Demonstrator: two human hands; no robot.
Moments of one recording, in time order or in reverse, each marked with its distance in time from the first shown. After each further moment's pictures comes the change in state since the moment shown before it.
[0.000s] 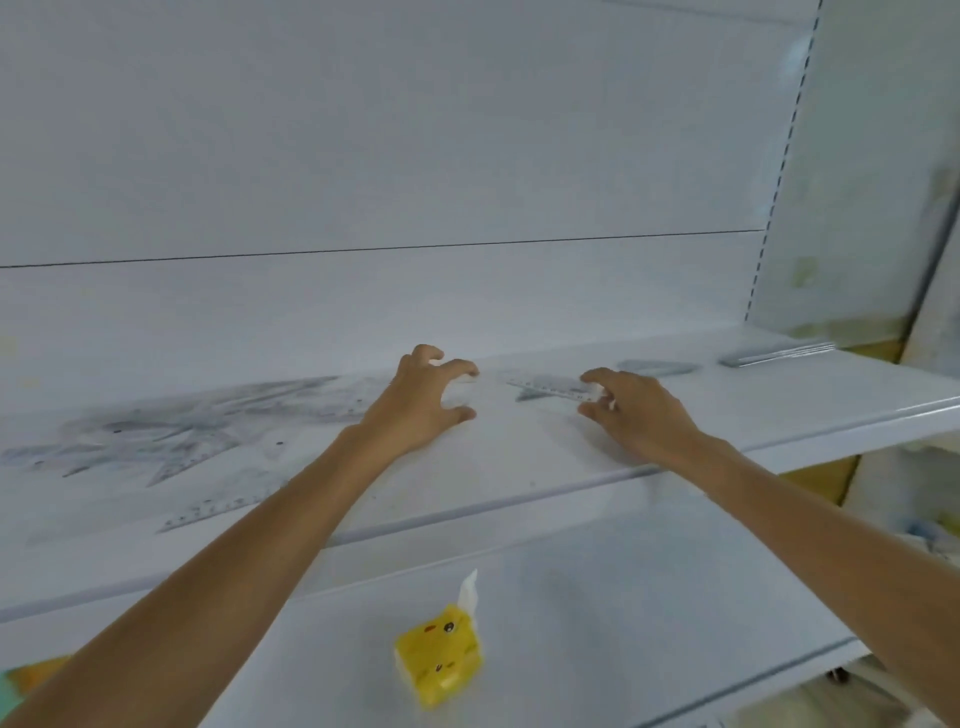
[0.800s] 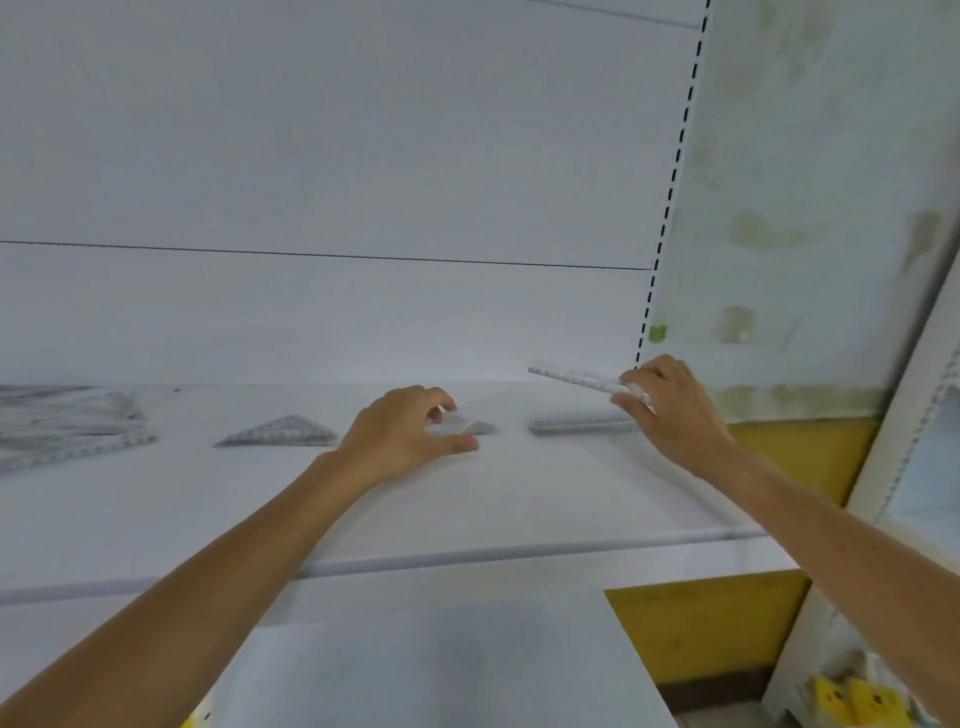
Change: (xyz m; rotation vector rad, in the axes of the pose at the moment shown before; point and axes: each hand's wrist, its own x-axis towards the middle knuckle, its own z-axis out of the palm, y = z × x) left_hand 0.169 0.216 0.174 0.013 0.061 -0.151; right_hand 0.120 0.354 -0.109 -0.066 0.157 -0.225
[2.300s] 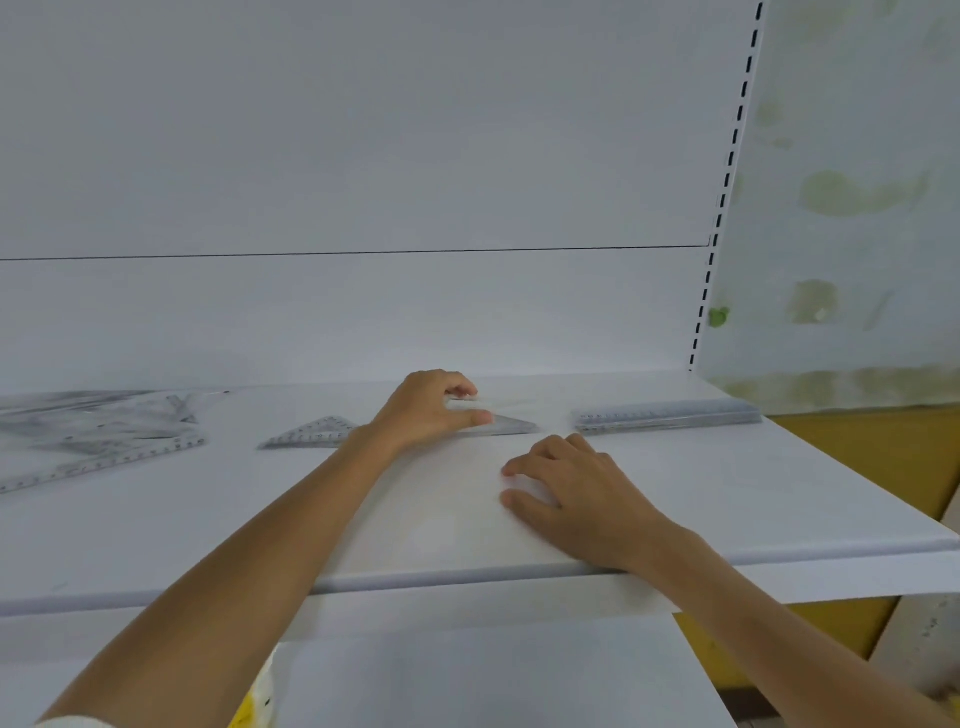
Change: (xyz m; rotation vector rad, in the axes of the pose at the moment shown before) left_hand 0.038 -0.030 0.002 -0.138 -0.016 -0.046; right_hand -0.047 -0.119 0.039 0.148 -0.384 -0.232
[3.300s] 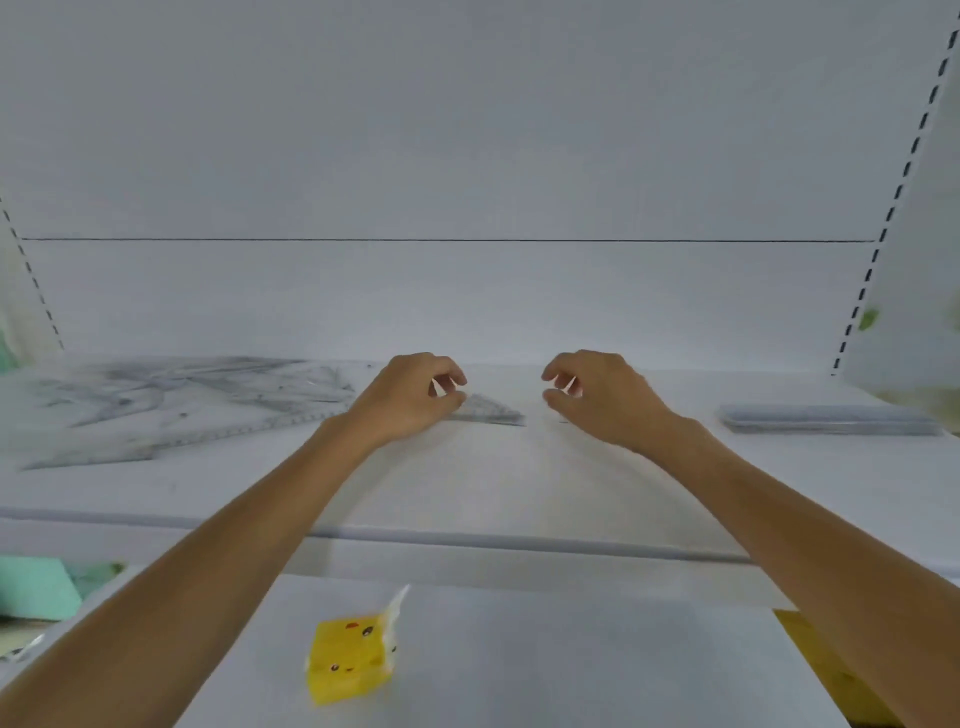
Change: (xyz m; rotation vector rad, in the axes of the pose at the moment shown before) left_hand -0.094 -0.076 -0.108 0.155 0.120 -0.052; right_hand 0.100 -0.082 0.004 0.130 0.136 -0.037
